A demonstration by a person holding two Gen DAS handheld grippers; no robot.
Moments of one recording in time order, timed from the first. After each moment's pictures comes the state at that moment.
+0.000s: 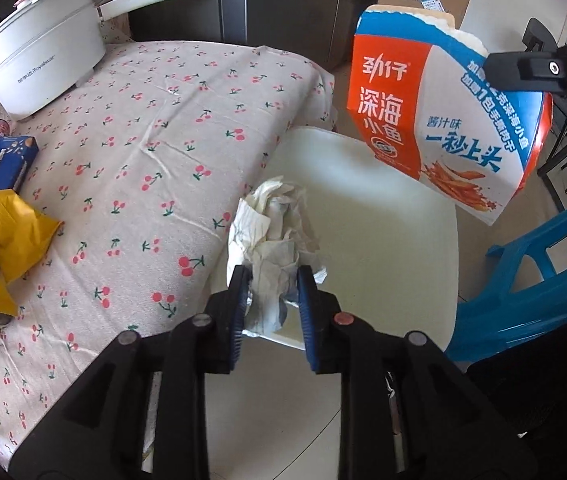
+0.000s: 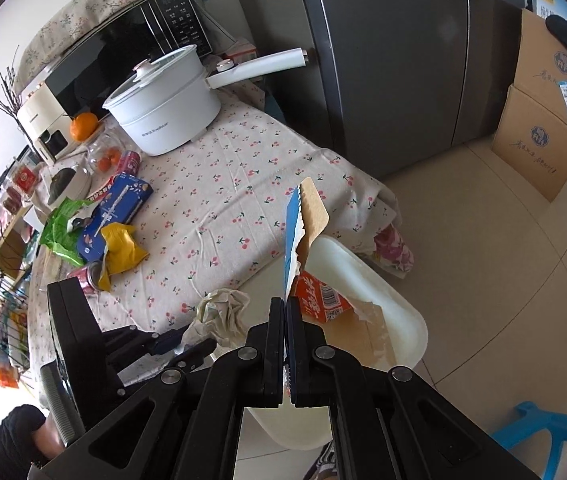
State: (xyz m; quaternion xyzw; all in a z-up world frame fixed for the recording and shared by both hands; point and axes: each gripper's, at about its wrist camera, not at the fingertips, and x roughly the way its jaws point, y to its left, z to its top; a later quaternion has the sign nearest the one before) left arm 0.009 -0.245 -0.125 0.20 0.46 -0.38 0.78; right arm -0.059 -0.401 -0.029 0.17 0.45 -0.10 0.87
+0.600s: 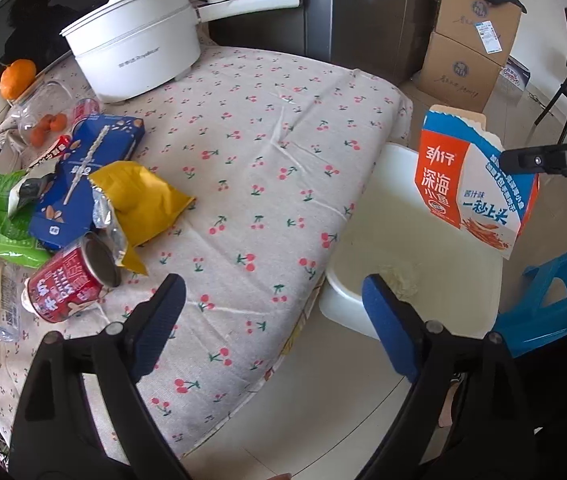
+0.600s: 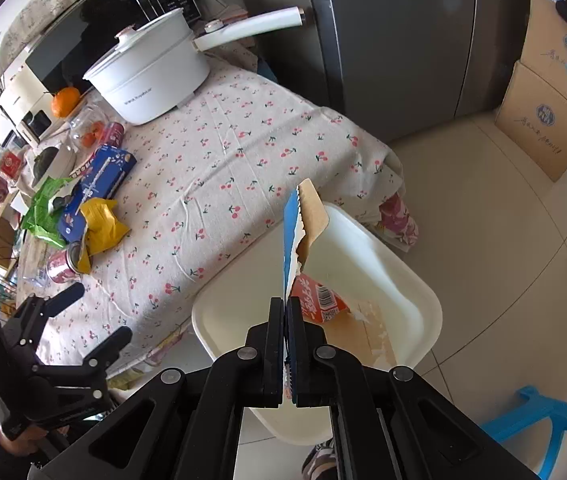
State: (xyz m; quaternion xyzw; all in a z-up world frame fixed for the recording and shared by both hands) left arm 0.034 -0.170 -0.094 0.19 0.45 -0.29 0.83; right arm -0.039 -0.396 -0.063 0.18 0.51 -0.10 0.84
